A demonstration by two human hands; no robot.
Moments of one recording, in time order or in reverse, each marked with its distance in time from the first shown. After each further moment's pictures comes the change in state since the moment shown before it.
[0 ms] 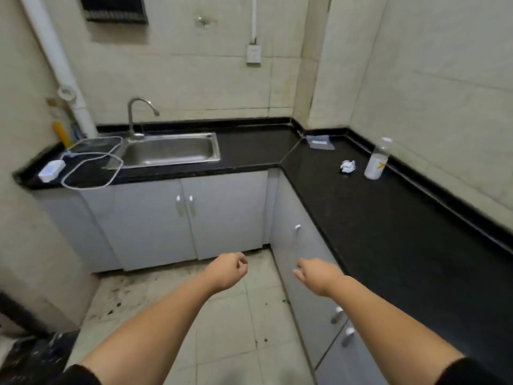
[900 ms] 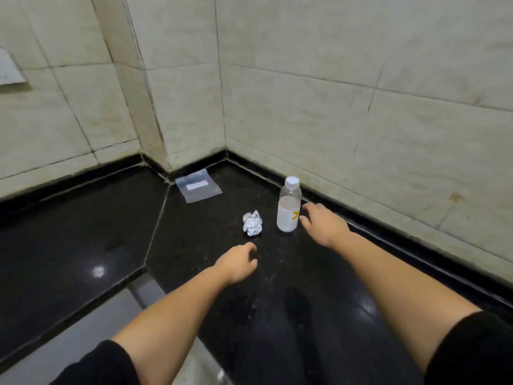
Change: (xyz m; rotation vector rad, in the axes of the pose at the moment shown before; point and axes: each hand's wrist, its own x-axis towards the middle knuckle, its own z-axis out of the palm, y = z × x) left_hand 0.538 0.286 0.003 0.239 -0.305 0.511; right_hand 0.289 0.361 -0.220 0.292 0.479 0.608
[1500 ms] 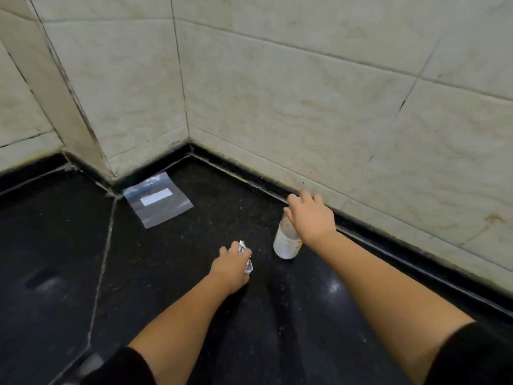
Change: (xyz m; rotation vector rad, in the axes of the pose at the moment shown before) left_hand 0.181 -0.047 -0.005 0.338 -0.133 0.159; right_hand 0.151 -0.022 0.036 -0.310 0.200 0.092
